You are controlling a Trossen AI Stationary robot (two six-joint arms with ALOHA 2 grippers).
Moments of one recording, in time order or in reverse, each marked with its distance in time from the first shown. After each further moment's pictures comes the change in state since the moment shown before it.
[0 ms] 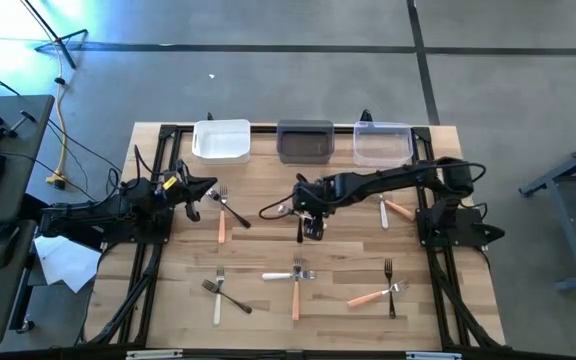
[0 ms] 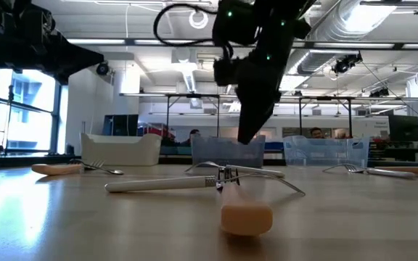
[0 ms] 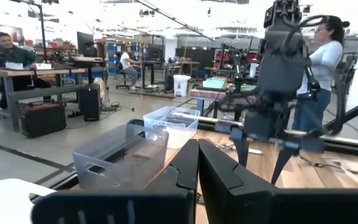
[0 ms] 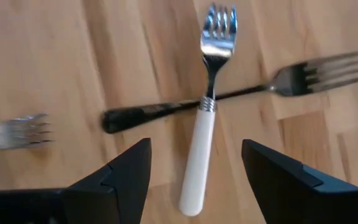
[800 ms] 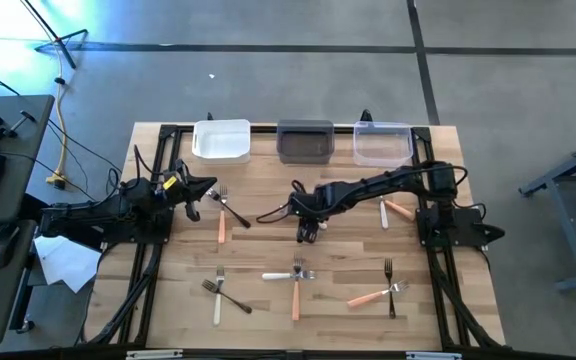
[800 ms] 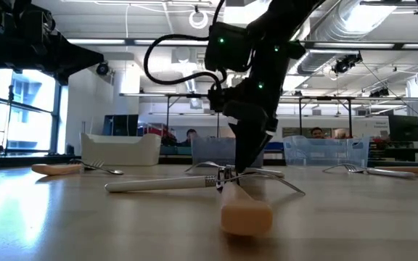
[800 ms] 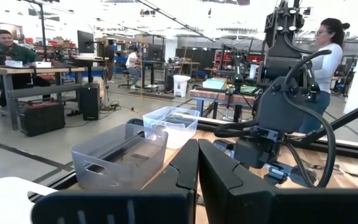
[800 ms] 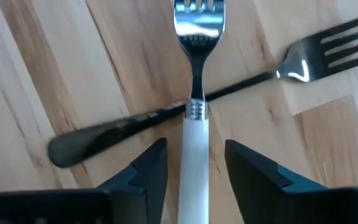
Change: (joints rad) left arm 0.000 0.000 0.000 -0.001 -0.002 -0.018; right arm 0.014 0.110 -0.015 0.072 0.083 0.131
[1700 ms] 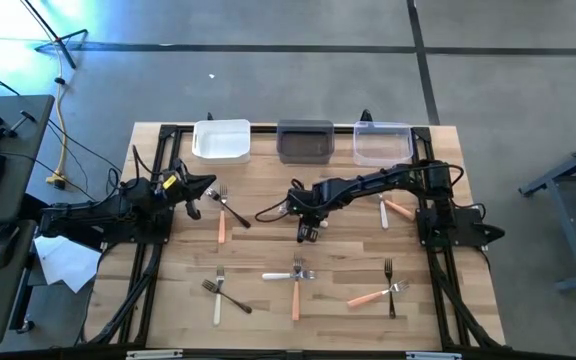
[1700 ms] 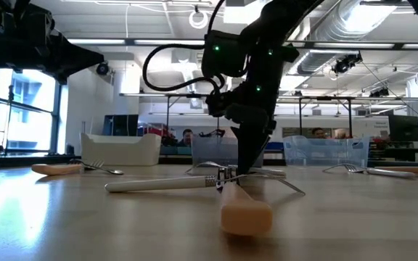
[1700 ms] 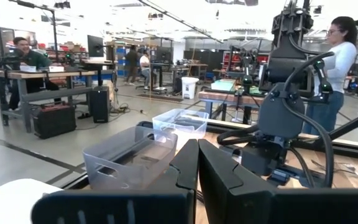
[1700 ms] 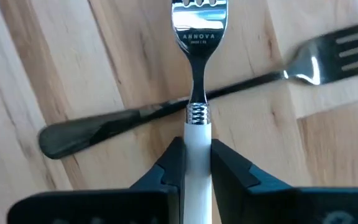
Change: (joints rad) left arm 0.000 0.000 0.000 0.010 -0.034 0.025; right arm -0.033 0.036 0.047 -0.081 -0.050 -0.075
